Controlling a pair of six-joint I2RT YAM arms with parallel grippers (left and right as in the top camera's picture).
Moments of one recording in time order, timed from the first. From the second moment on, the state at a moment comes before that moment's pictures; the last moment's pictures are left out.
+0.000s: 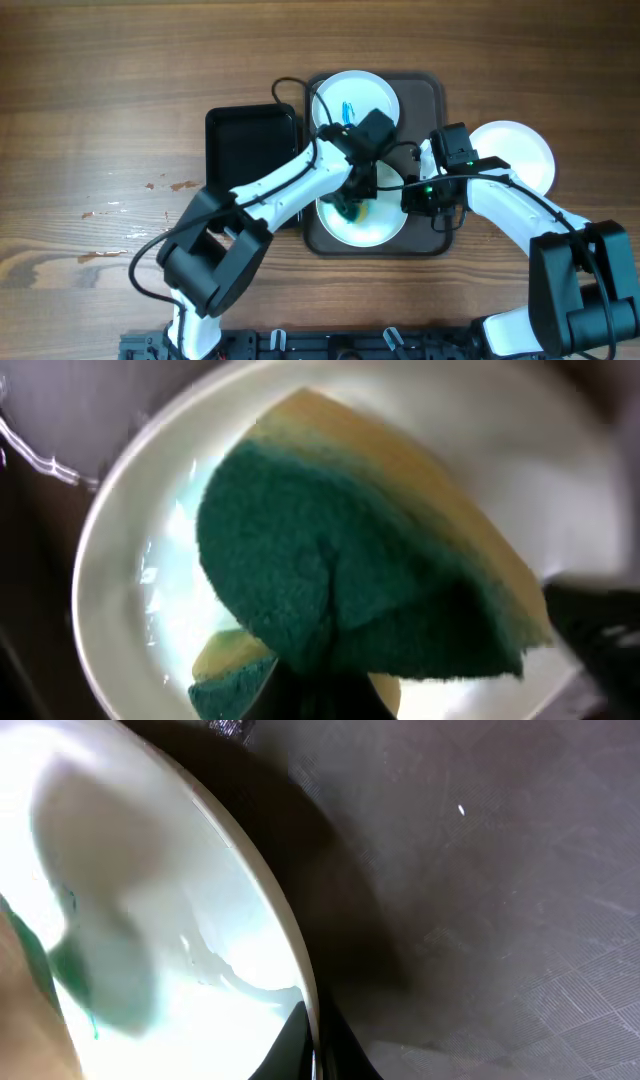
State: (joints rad) left arm -0.77 1.99 1.44 -0.87 0.07 -0.72; right arm 0.21 1.64 0.79 -0.54 -0.31 0.29
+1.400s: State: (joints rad) left arm -0.76 2.02 1.43 -0.76 0.16 -0.74; right arm 0.21 1.64 0.79 -0.55 -0.31 0.29
